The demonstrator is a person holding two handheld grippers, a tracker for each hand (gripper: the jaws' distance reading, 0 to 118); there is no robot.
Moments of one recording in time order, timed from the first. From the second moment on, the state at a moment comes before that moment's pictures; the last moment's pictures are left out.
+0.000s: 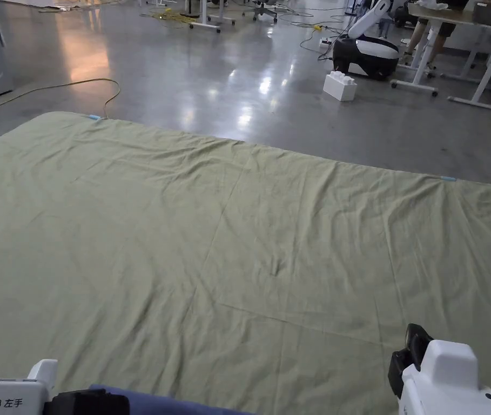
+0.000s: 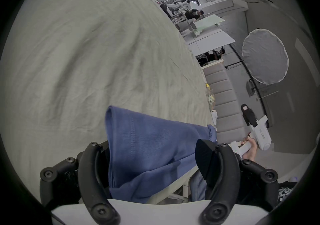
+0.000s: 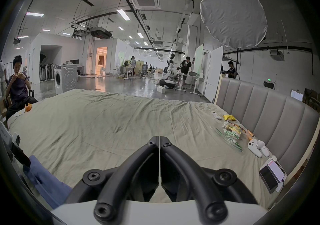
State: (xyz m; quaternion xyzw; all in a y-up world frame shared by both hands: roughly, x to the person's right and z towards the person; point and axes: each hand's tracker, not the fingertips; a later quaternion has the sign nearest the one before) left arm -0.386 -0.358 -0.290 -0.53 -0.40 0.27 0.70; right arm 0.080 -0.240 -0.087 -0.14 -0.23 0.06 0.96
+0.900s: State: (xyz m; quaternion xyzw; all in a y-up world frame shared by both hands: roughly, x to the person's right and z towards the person) left arm -0.399 -0.279 -0.272 -0.49 -0.34 0.19 0.78; right arm 0.083 -0.242 -0.084 -0.15 -0.22 0.06 0.96
